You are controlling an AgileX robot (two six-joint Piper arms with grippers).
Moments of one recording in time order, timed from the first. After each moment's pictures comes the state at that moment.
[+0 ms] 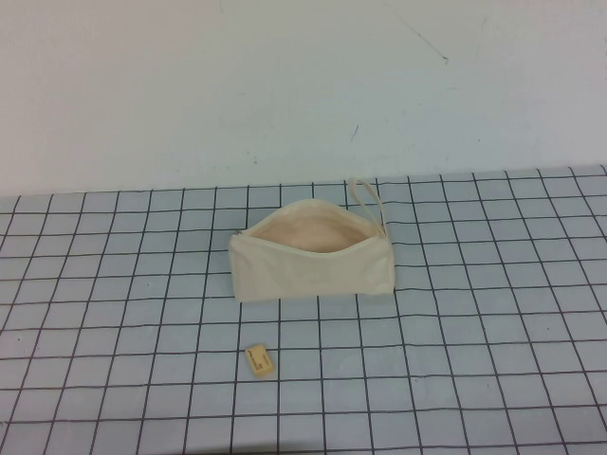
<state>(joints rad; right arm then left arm) -0.03 -0.01 0.02 -0.02 0.43 -0.10 0.03 -0.01 0.02 -0.10 0.37 0.10</state>
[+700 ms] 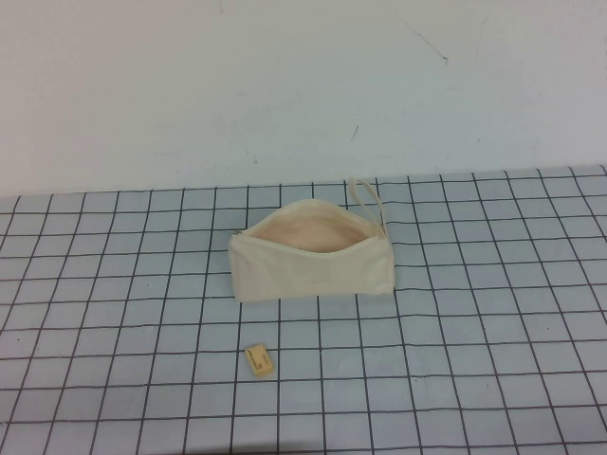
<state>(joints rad) -0.03 -0.01 0.02 -0.02 0.43 -0.10 0.03 -0.01 0.03 -0.11 -0.30 0.10</state>
